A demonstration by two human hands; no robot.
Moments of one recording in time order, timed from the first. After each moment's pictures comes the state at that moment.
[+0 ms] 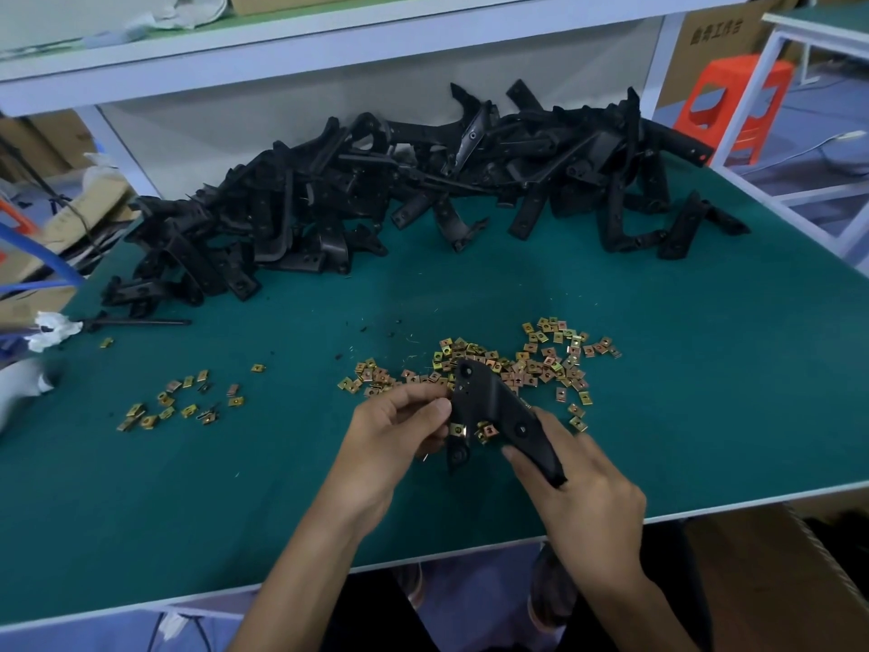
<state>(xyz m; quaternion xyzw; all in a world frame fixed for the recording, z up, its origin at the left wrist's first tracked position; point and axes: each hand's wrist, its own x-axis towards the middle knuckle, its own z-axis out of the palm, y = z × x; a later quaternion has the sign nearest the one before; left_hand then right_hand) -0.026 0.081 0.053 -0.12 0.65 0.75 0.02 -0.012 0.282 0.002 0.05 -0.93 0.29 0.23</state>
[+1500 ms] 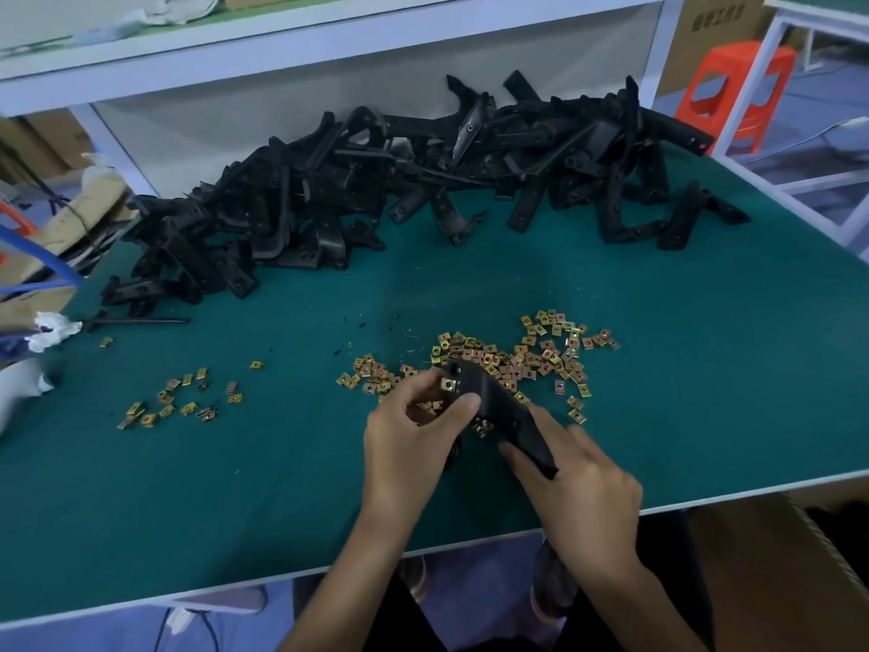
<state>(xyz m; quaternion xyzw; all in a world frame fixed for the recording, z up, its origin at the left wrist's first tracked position) -0.025 0.109 0.039 -0.18 0.77 0.61 -0.10 -0.015 0.278 -0.003 0.05 -0.94 0.25 0.23</state>
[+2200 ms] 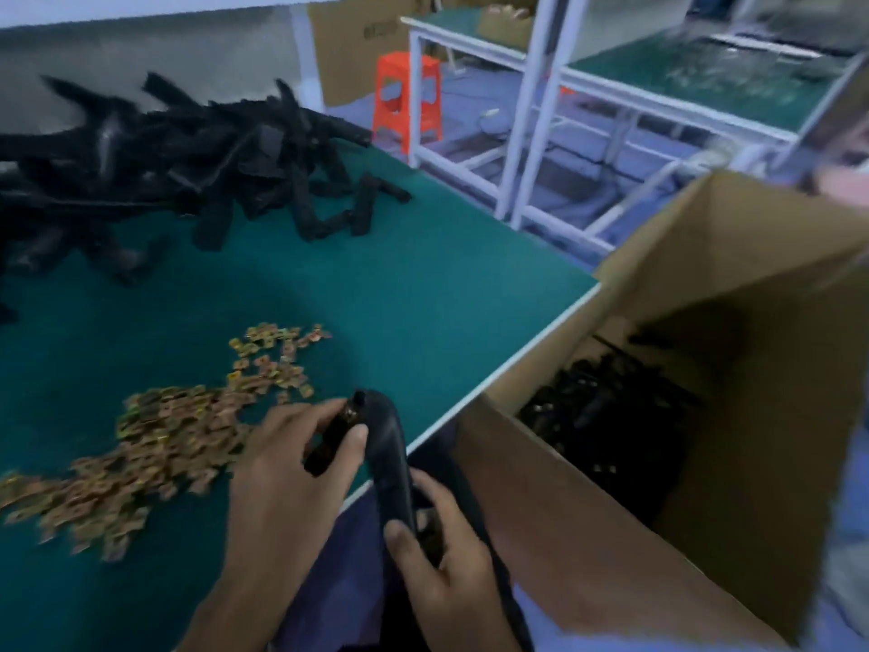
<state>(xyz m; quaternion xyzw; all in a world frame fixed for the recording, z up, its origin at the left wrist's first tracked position) -0.016 0.223 0.053 0.12 0.91 0.40 -0.04 0.104 0.345 0.001 -0.20 -0.76 0.60 0.12</state>
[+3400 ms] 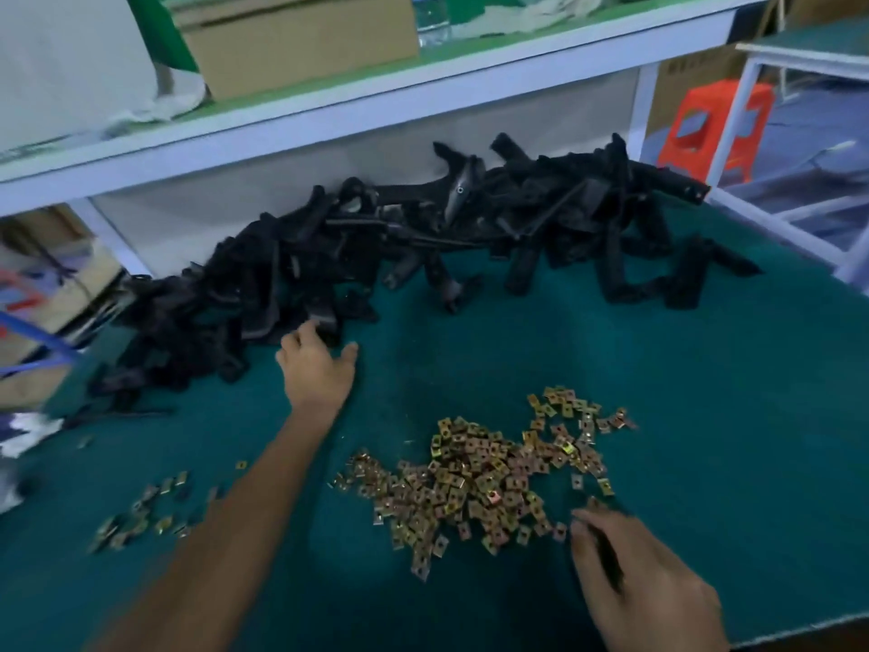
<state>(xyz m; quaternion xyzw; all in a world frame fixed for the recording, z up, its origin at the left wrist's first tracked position) -0.230 -0.030 0.036 -0.24 0.91 0.27 -0.18 -0.037 0.304 0.006 0.04 -0.91 0.31 0.27</state>
